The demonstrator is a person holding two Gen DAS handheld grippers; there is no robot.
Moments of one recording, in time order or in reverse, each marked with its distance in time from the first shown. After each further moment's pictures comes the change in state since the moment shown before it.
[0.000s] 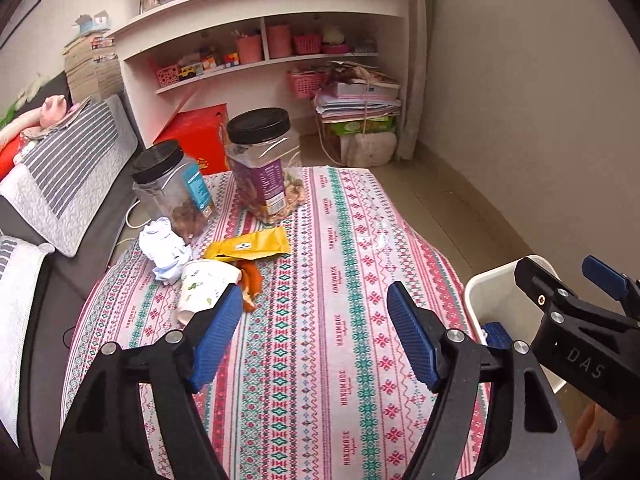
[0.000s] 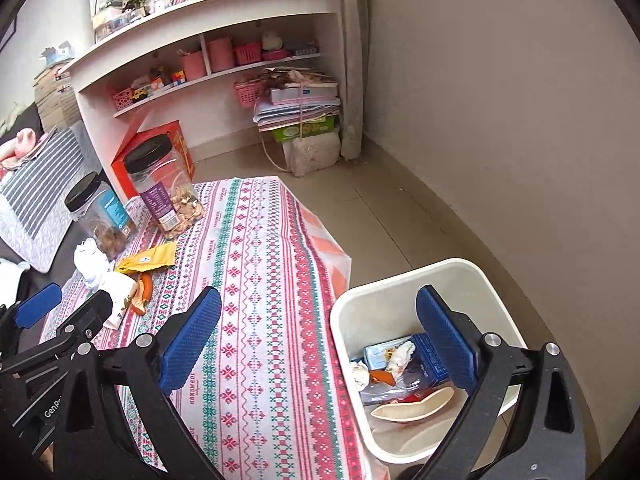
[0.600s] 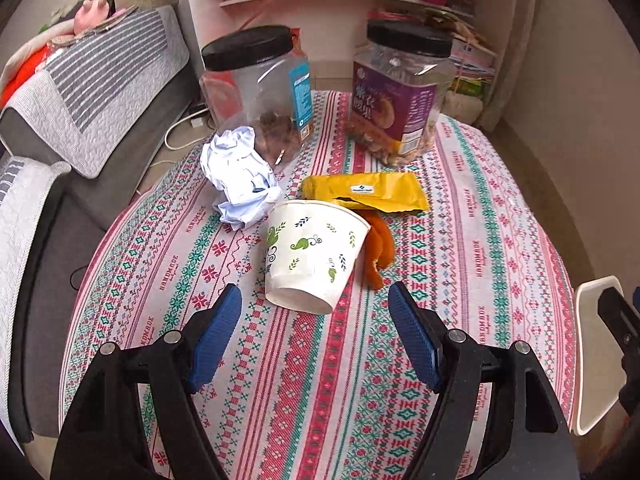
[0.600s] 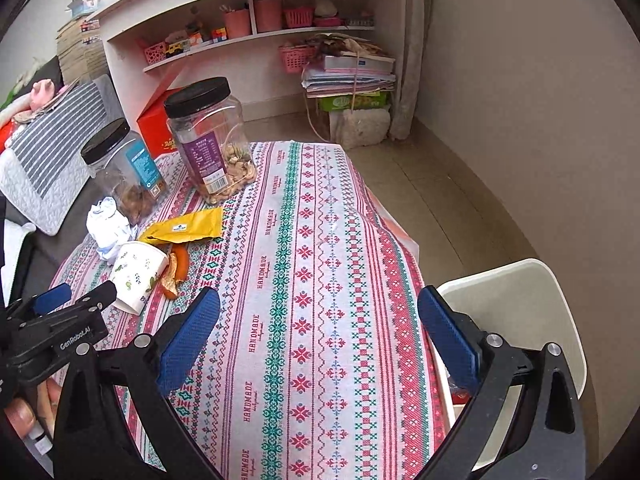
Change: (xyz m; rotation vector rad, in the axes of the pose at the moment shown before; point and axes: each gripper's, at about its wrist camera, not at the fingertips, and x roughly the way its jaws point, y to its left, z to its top) left arm 0.103 0.122 -0.019 -0.185 0.227 0.097; right arm 0.060 0.085 -0.006 -0.104 0.101 0.056
